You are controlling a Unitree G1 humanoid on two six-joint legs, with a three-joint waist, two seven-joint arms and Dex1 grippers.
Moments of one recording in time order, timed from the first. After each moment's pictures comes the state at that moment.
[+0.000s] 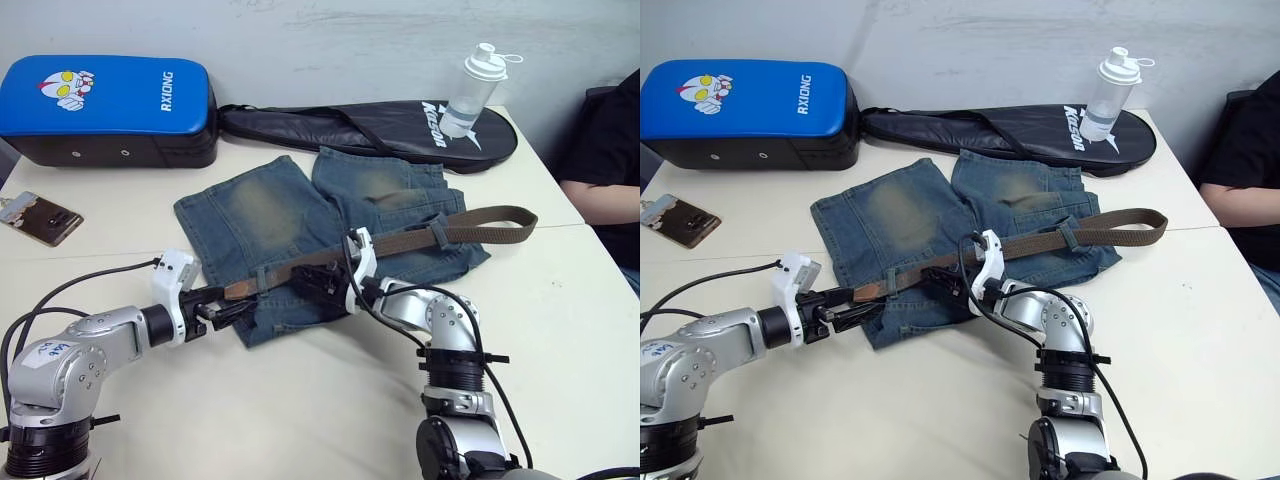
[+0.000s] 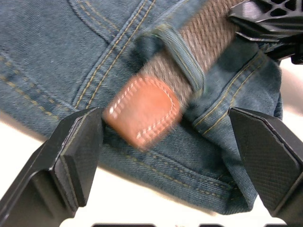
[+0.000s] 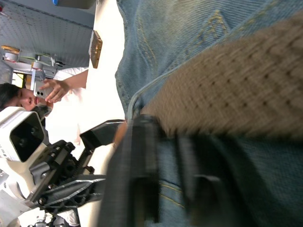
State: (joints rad) left arm -0.14 0.69 0.30 -0.42 -0.71 1.13 -0.50; right arm -0.56 0.09 -0.24 0.05 1.01 1.25 0.03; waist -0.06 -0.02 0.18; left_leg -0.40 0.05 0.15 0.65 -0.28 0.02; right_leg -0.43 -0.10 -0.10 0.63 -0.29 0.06
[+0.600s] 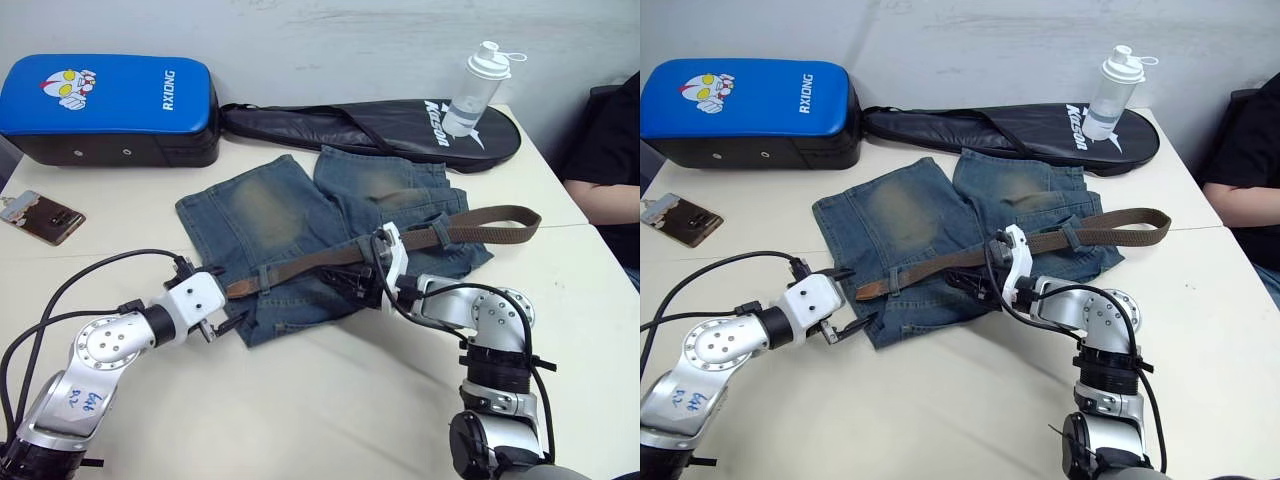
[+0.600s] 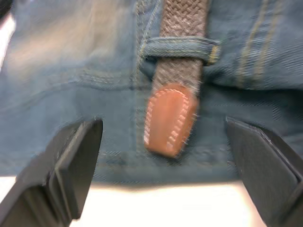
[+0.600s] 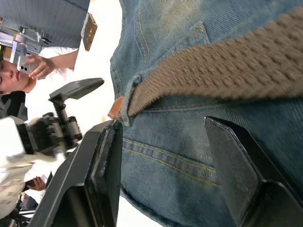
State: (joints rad) left arm -0.01 0.80 -0.02 -0.37 0.07 0.21 -0.50; right arm -0.58 -0.10 -0.28 -0.08 1.10 1.42 0.05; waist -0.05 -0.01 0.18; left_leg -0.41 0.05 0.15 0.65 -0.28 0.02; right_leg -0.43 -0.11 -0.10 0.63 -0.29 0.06
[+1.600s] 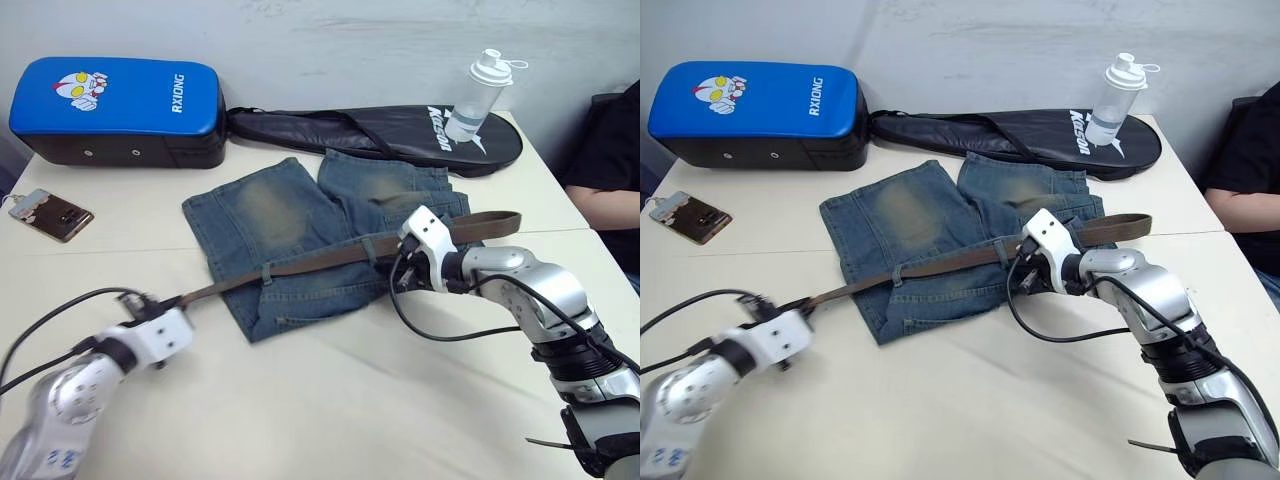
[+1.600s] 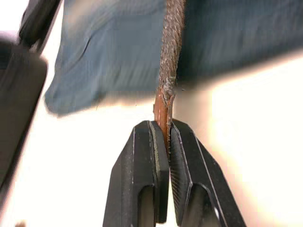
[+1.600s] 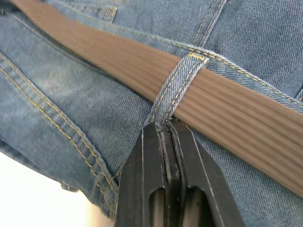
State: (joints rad) left arm 0.36 0.73 0.33 -0.35 0.31 -0.01 -0.37; right arm -0.62 -0.70 0.27 -0.09 0.44 0.87 0.67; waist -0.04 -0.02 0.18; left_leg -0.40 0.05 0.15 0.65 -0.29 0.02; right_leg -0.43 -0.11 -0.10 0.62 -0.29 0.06
